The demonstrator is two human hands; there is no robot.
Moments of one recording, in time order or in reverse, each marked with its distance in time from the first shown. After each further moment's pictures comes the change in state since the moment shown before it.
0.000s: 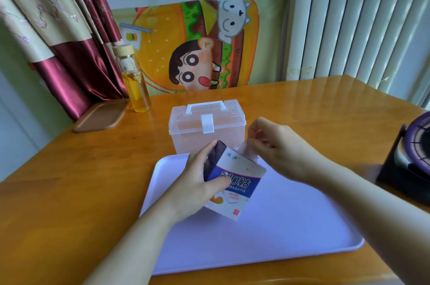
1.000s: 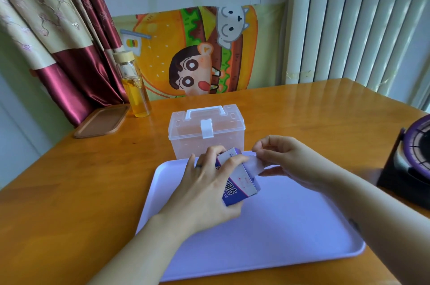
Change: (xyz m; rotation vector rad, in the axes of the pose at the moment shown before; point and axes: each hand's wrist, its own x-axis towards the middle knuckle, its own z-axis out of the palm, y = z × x) left_hand 0.004 -0.003 0.011 1.108 0.139 0.430; right_hand -0.001 0.033 0.000 0.649 -0.144 0.273
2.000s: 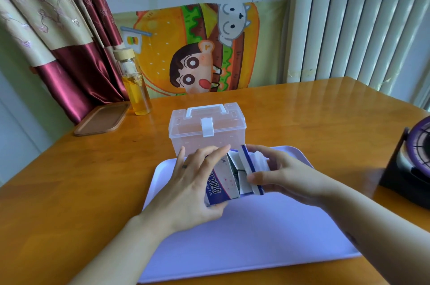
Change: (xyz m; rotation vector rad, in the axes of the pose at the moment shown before) left_hand -0.013 -0.029 0.002 -0.194 0.043 0.073; right_hand -0.001 0.019 0.010 0.184 -0.207 0.042
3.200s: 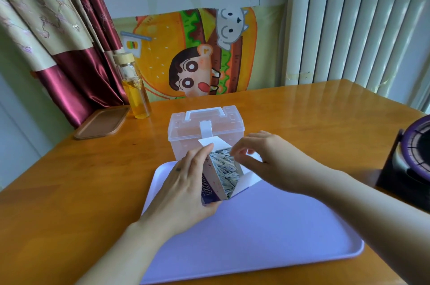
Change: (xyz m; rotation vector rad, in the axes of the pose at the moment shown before) left_hand -0.004 0.002 0.001 0.049 0.065 -0.111; right_hand -0.003 -0.039 0.019 -1.172 0.209 -0.414
